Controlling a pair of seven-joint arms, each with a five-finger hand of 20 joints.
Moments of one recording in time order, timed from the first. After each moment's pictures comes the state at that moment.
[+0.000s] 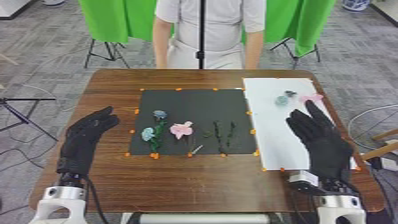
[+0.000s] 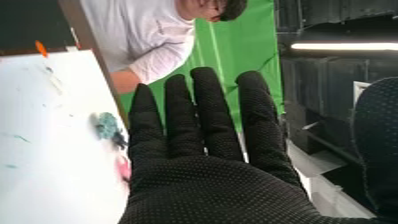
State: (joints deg) left arm 125.9 -70.7 -98.4 -120.5 60.7 1.9 15.0; right arm -126.4 -84.6 100.0 -120.3 -66.9 -6.9 -17.9
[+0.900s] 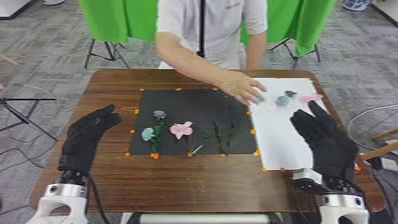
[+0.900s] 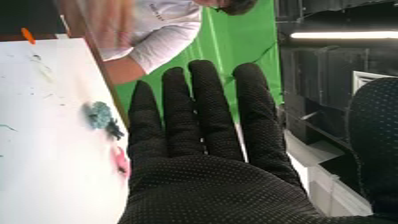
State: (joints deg) left arm 124.8 -71.0 -98.5 -120.2 60.8 0.8 14.1; right arm -126.4 -86.2 101.0 -121.2 -65.8 -6.3 -16.6
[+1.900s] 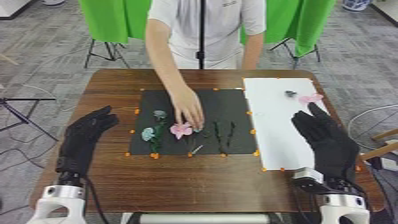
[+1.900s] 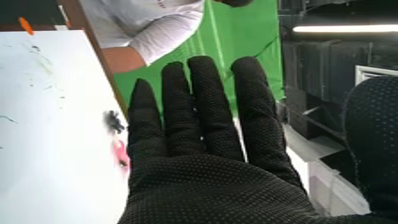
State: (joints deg) left arm 125.2 -71.1 -99.0 -120.1 60.3 0.8 13.9; right arm -126.3 -86.3 101.0 -121.2 -65.5 -4.9 -16.1
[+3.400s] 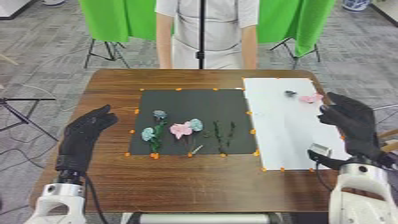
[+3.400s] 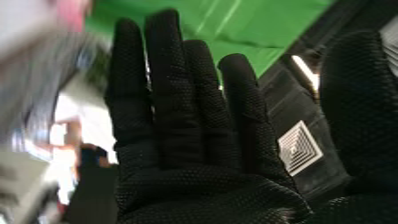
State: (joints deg) left arm 124.6 -69.9 -98.8 -119.4 59.6 2.2 14.7; right arm -116.4 -72.3 100.5 -120.5 -106.4 22.2 6.2
